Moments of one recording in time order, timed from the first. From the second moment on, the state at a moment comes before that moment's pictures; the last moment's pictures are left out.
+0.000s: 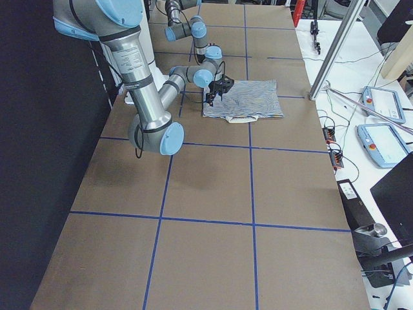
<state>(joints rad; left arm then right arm) -0.33 -2.16 -1.79 -1.55 -1.64 -1.67 0.48 -1.04 1.74 -1.53 1.84 1.86</state>
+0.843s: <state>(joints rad) -0.33 -2.16 -1.79 -1.55 -1.64 -1.67 0.45 -0.98 1.67 -1.60 1.84 2.12</state>
